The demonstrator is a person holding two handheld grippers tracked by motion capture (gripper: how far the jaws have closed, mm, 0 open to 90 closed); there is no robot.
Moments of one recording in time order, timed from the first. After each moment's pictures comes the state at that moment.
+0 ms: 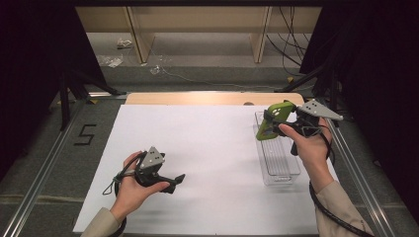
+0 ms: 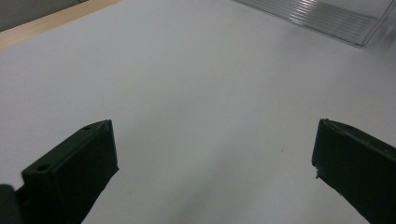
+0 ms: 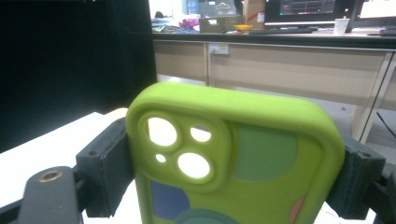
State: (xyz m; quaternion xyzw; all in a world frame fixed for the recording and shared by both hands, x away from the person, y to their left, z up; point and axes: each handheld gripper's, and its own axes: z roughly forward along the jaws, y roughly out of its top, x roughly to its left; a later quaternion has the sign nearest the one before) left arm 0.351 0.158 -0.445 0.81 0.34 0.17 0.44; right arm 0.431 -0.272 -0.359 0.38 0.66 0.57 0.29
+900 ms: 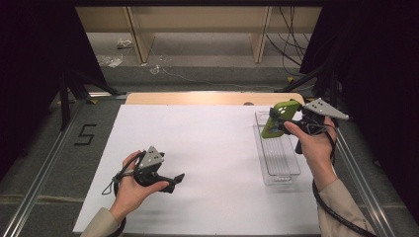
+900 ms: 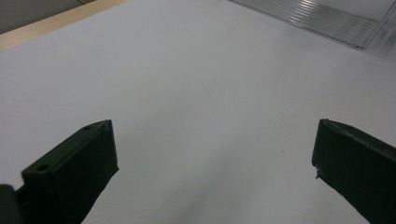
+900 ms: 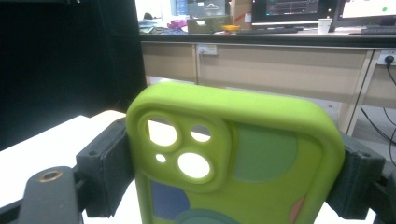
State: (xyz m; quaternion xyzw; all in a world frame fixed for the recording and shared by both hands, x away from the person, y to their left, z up) left arm 0.351 0.160 -0.444 0.81 0.34 0.17 0.44; right arm 0.436 -0.287 -0.359 0.40 0.65 0.57 0.30
